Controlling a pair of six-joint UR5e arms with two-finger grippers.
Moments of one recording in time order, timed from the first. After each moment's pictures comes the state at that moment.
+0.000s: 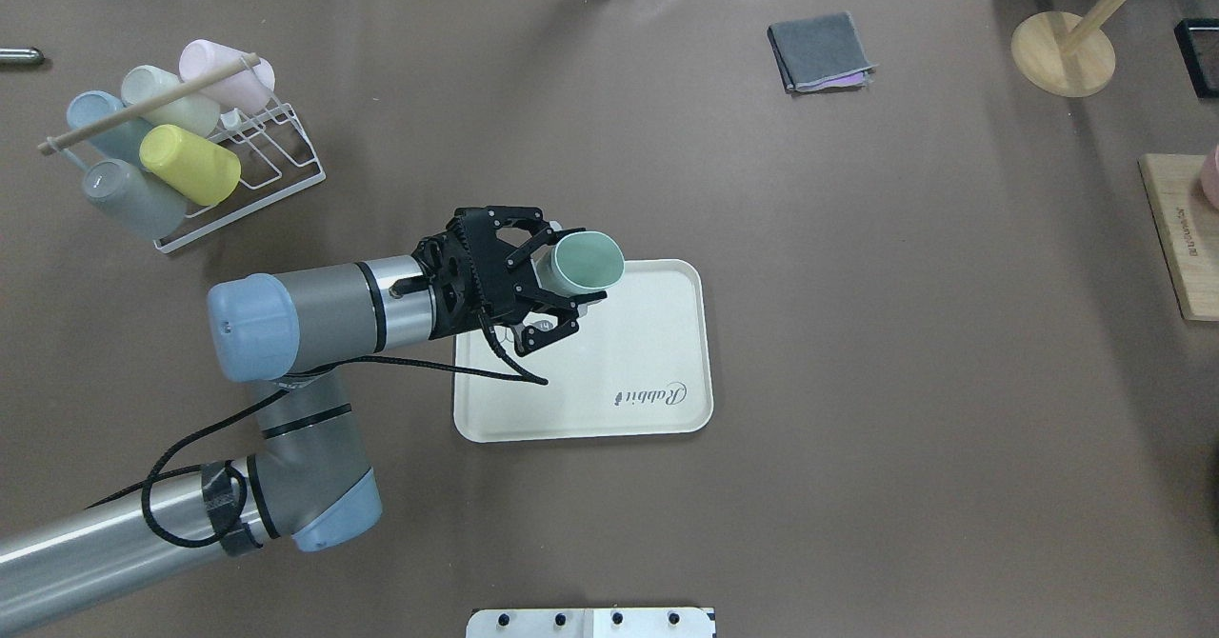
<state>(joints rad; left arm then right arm) -0.47 -2.12 -1.46 -2.99 -1.64 -0.11 1.58 -1.66 1.78 -1.81 2.25 -0.15</state>
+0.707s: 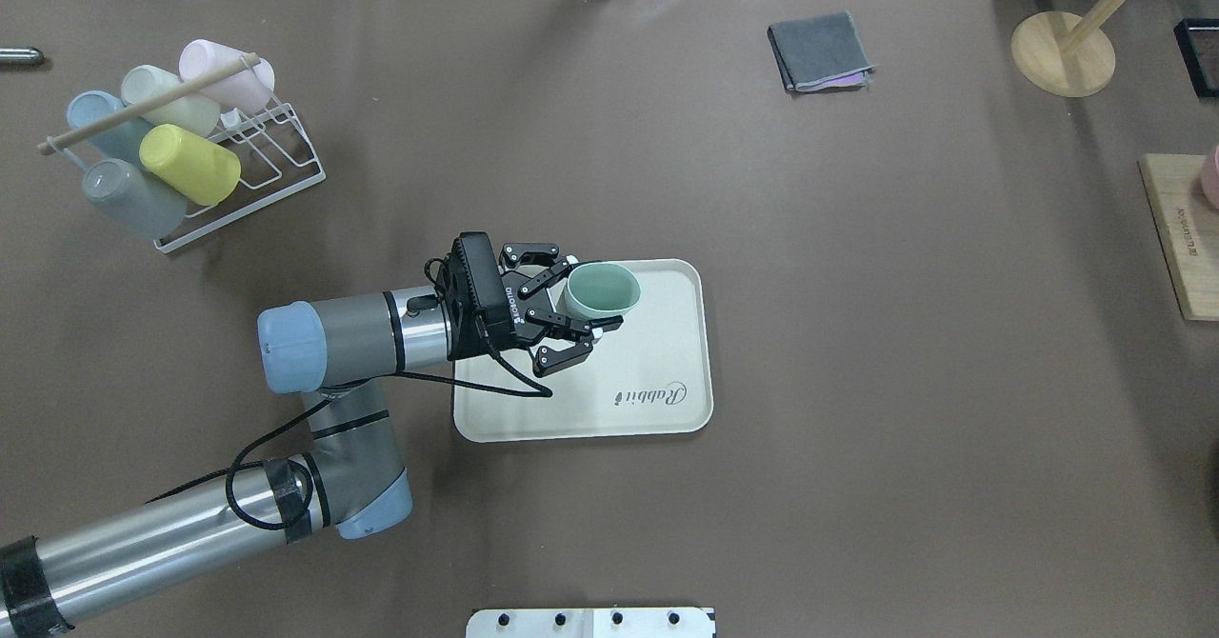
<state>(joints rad) -0.43 -2.20 -1.20 -3.32 -1.66 -0.32 1.58 -1.66 1.78 -1.81 2.28 -0.12</state>
